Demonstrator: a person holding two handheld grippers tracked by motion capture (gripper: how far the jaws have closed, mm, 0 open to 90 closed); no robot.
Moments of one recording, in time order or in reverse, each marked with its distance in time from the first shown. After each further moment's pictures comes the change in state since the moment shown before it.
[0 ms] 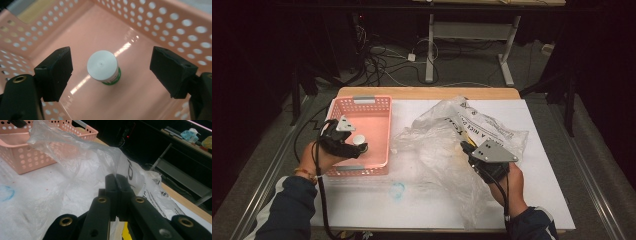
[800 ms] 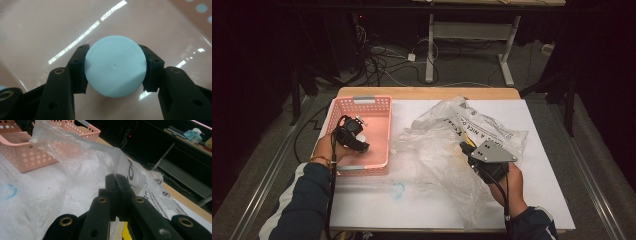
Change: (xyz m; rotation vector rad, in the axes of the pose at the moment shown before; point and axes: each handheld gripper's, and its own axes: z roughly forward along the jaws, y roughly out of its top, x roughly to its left) left arm 0.020 0.011 0.055 0.253 -0.117 -0.109; right arm 0.000 -0.001 0.001 0.005 0.017 -0.006
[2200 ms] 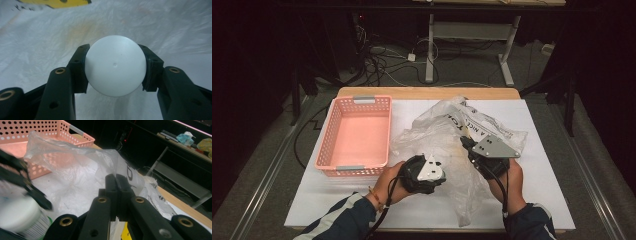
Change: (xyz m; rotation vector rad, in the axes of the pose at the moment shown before) left arm -0.233 0.030 -0.014 -0.453 -0.158 0.606; right arm -0.004 0.012 -0.002 -0.034 -0.031 0.030
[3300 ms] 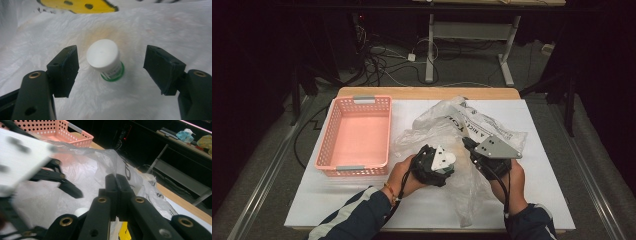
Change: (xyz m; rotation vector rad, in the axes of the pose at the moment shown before) left arm -0.024 0.021 0.040 -0.490 0.124 -0.484; right arm -0.002 -0.005 -0.001 0.011 -0.004 0.012
